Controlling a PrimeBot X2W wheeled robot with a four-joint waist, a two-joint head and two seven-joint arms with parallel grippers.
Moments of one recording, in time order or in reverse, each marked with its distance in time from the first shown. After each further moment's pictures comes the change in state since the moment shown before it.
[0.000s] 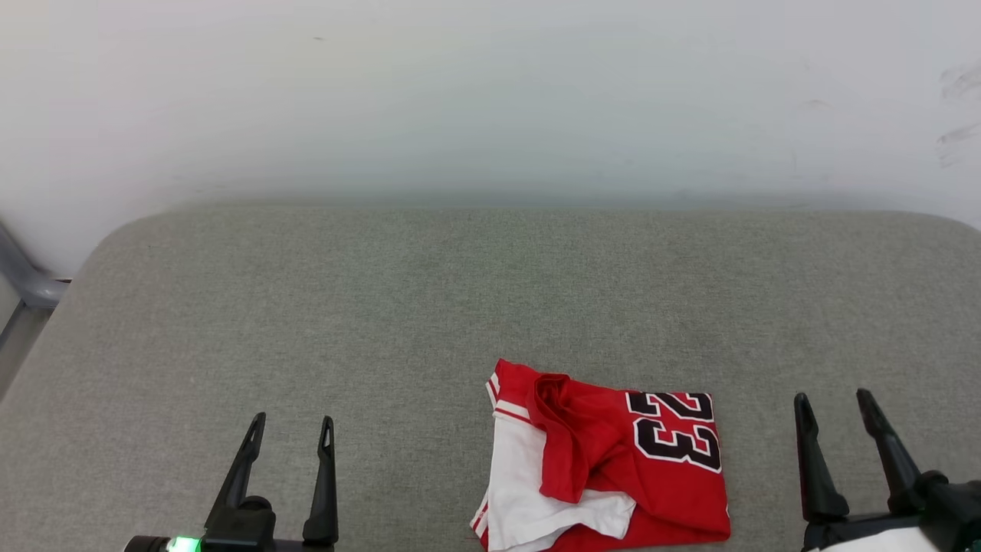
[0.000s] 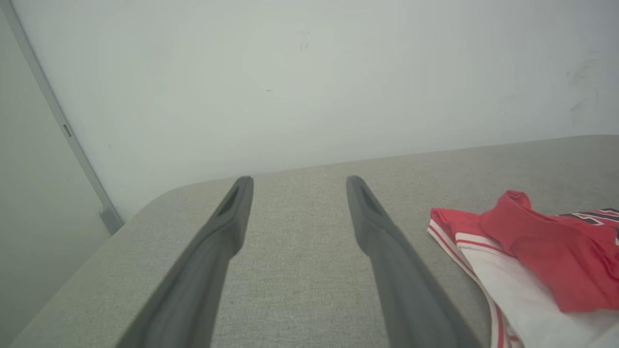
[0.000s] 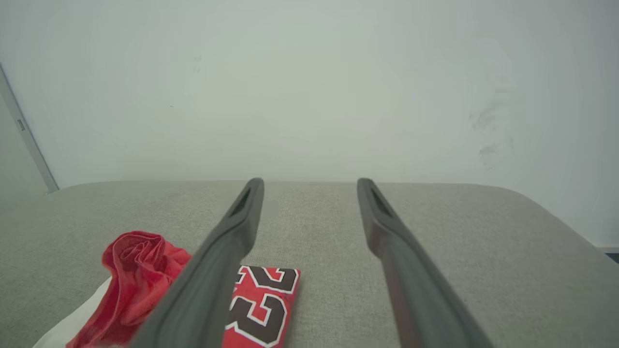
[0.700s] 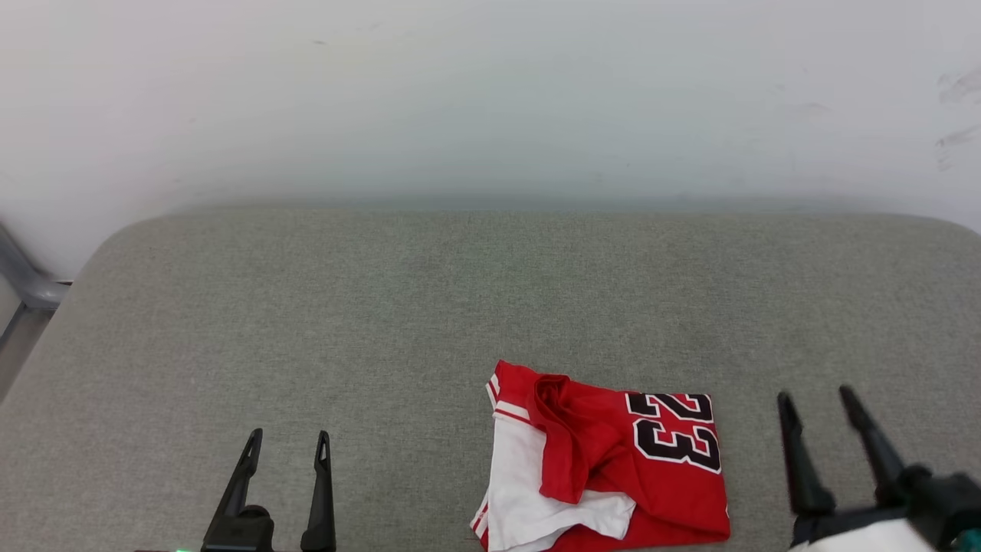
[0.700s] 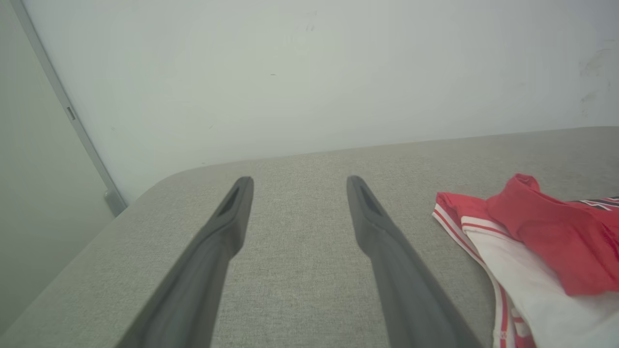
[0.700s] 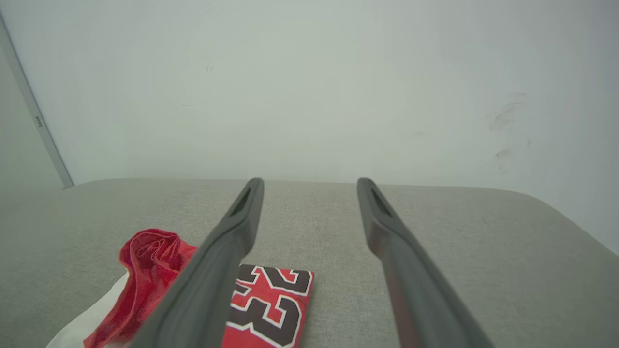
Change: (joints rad) left arm 0.015 -0.013 0.017 0.035 -0.001 -0.004 0.000; right arm 0.025 0.019 0.030 0.015 -0.005 0.000 0.000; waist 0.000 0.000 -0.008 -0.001
